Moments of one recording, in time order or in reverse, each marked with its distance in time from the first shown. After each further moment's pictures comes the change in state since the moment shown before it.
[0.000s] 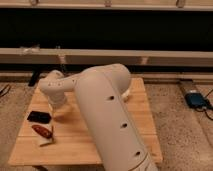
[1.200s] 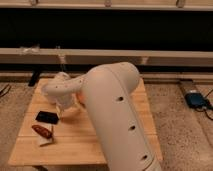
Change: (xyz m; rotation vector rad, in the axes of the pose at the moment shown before) arm 0.027 -0.022 0.006 0.056 0.034 0.060
